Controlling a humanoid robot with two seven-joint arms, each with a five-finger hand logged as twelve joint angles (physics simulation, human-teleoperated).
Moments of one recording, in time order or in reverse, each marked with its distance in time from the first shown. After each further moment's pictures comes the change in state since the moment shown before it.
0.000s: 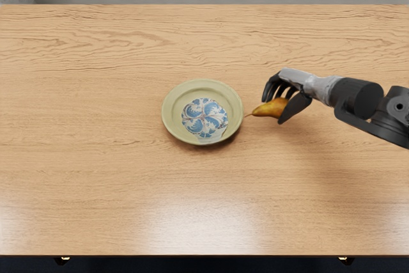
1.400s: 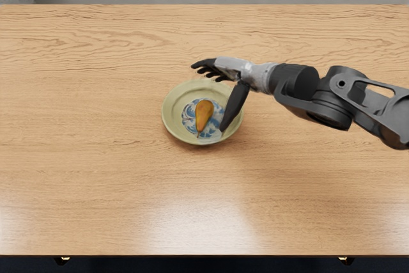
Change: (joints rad) left arm 0.000 0.000 0.000 0.000 0.000 0.000 0.000; right arm 0.102 0.243 0.033 -0.094 0.197 0.024 -0.006
